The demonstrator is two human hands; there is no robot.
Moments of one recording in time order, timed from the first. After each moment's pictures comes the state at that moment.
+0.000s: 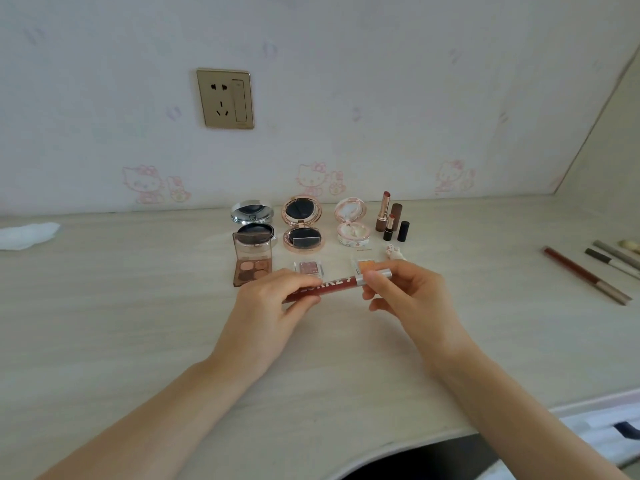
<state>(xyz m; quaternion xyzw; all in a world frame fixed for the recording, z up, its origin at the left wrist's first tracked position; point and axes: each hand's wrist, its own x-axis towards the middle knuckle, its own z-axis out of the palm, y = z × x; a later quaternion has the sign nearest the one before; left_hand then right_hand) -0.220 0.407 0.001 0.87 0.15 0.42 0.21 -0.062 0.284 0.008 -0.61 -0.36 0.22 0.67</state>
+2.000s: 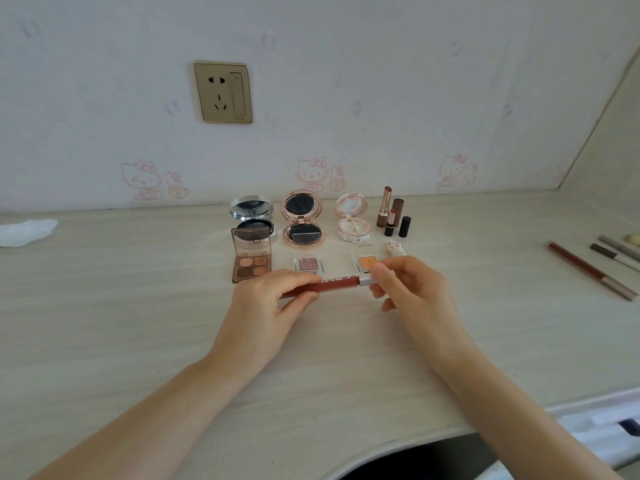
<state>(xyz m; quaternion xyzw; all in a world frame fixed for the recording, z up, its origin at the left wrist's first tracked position) -0.221 0.410 -0.005 0.86 0.16 0.43 0.24 -0.065 0.280 0.005 -0.66 -0.34 0.16 0.64</state>
